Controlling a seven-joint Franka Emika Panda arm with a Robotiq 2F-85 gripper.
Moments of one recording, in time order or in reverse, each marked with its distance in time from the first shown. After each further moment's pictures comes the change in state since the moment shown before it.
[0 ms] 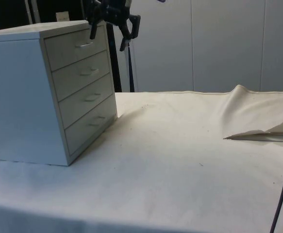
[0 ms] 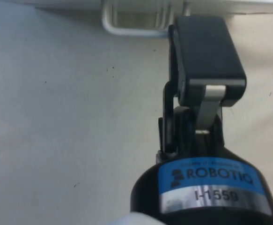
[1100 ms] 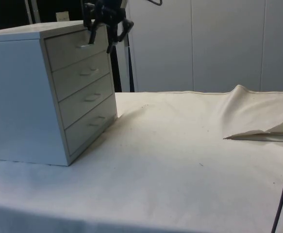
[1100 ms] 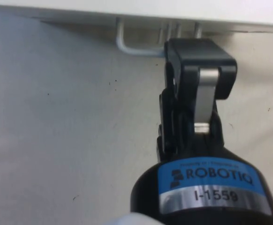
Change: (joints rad) arm 0.007 0.025 0.011 0.009 -0.004 0.053 -0.004
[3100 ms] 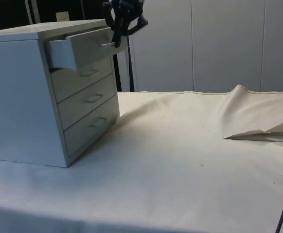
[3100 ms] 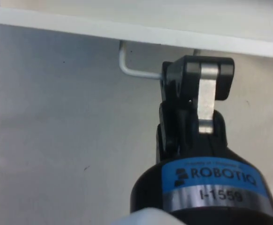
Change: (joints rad) arm -0.005 -0.194 0.004 -0.167 -0.038 -0.007 0.058
